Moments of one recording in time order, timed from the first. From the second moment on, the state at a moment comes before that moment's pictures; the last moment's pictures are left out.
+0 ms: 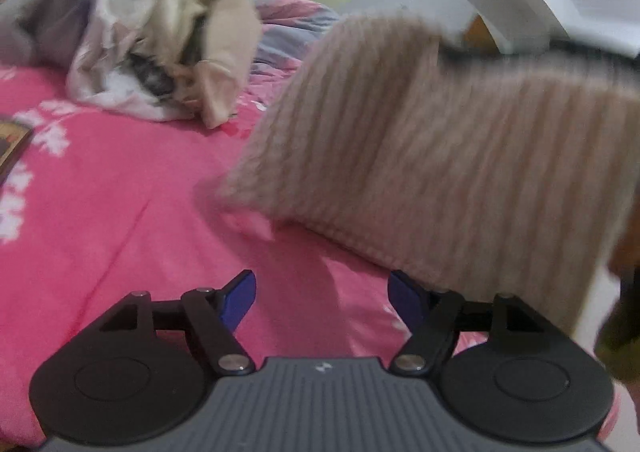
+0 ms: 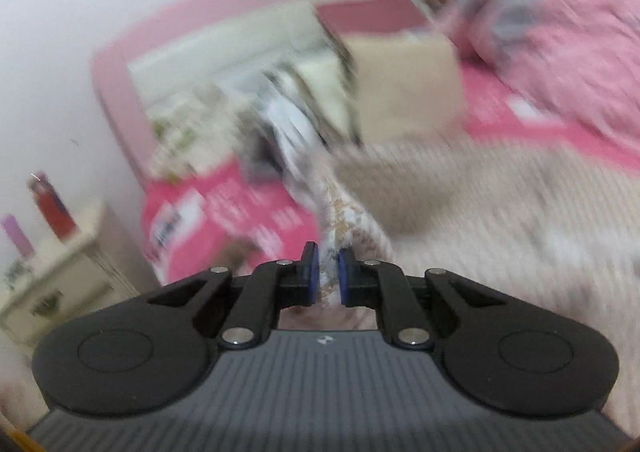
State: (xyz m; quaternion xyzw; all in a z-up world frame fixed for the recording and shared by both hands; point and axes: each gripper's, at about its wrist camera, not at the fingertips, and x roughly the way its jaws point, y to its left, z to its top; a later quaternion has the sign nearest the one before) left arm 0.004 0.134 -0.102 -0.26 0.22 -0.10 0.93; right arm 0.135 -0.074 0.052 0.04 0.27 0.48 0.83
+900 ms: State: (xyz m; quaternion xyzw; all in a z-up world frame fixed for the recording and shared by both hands) left arm 0.006 0.153 -0.102 -0.31 0.19 -0.08 0.93; right arm 0.192 -0.137 0.046 0.12 0.26 0.34 0.90
